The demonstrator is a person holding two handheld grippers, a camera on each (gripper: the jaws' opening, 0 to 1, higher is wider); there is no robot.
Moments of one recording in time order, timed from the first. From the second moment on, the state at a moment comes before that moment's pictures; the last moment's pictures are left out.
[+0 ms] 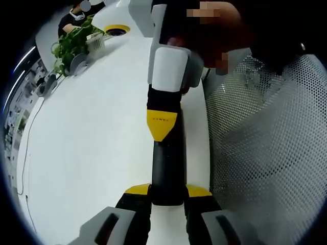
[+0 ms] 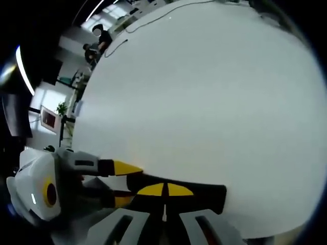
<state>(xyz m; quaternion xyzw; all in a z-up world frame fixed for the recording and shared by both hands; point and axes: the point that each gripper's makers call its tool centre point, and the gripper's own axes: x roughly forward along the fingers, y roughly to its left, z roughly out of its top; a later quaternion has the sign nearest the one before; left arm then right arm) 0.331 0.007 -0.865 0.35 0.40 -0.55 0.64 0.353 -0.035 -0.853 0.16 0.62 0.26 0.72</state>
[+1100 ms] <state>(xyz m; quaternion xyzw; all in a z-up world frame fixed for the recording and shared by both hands) 0.332 0.007 -0.865 0.34 0.40 -0.55 0.64 0.356 -0.034 -0.854 0.15 0.61 0.26 0.73</state>
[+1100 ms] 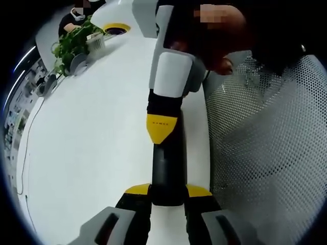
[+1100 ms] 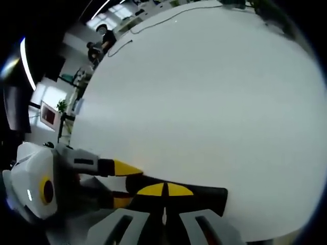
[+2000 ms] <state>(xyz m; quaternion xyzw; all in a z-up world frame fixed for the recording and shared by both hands) 0.332 0.008 -0.866 0.34 0.40 -0.55 0.64 0.341 -0.036 -0.854 0.15 0.65 0.26 0.70</state>
